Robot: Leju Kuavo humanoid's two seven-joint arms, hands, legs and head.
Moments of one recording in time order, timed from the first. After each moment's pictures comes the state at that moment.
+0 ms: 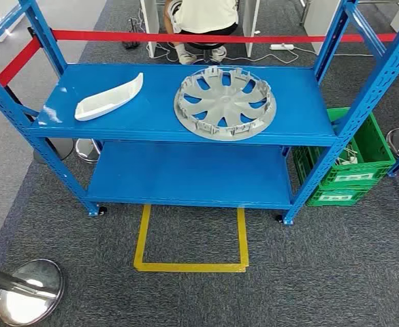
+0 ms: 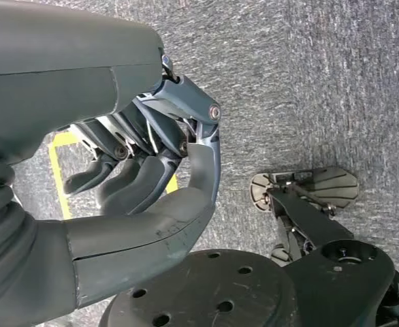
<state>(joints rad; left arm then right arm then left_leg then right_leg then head) 0.16 0.00 0.00 -0.43 0.00 0.00 0.00 0.15 0.01 0.01 -0.38 0.00 0.00 0.00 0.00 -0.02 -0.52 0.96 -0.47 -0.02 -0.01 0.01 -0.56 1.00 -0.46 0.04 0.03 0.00</state>
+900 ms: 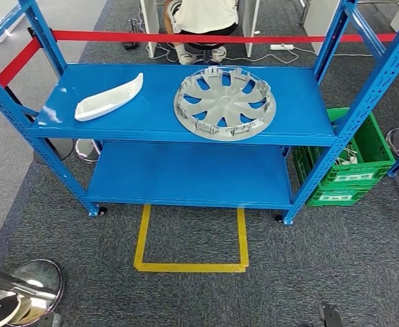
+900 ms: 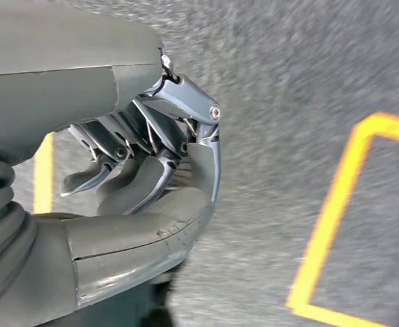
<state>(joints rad) 0.19 -0.11 0.40 -0.78 0.04 -0.14 -0.04 0.14 -0.01 -0.07 -0.57 -0.09 0.06 -0.19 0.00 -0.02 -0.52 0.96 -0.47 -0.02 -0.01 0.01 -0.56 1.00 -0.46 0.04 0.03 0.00</state>
